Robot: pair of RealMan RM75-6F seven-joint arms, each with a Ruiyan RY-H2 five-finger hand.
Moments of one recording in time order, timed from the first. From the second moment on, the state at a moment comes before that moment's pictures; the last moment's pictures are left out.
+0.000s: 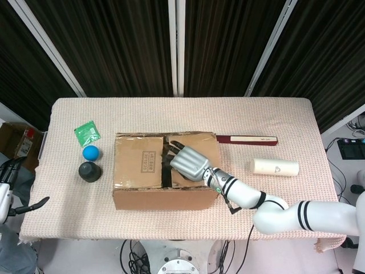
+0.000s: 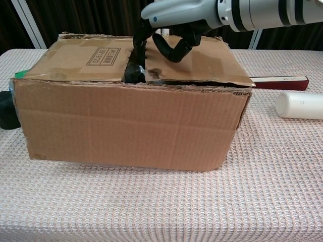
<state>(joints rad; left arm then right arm) -0.07 -1.00 -0.06 -1.68 1.53 1.55 -0.16 1.19 -1.23 0.16 -1.81 -0.96 0.66 -0.41</state>
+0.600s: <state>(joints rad) -0.09 -0.99 -0.06 -1.71 1.54 1.52 -0.13 1.01 -0.89 0.23 -2.00 -1.14 0.79 -0.16</state>
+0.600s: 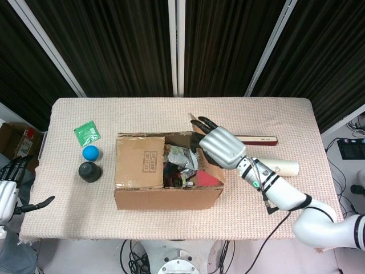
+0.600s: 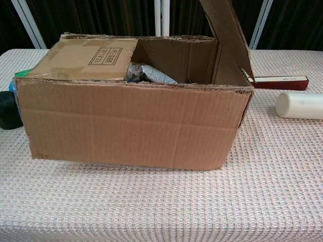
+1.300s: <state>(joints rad) -0.12 -0.99 -0.06 -1.77 1.54 1.49 -0.07 0.74 -0.67 0.20 -1.90 -1.42 0.89 0.33</state>
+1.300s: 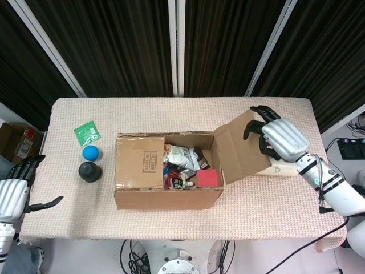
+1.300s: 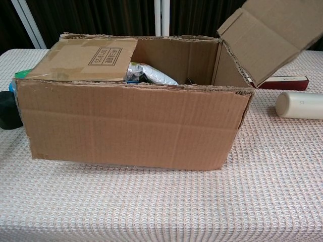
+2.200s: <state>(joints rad) -0.59 -0.87 -0.26 -1.89 1.69 1.12 -0.18 0.47 -0.69 0.17 -1.83 -1.55 1.29 0.52</state>
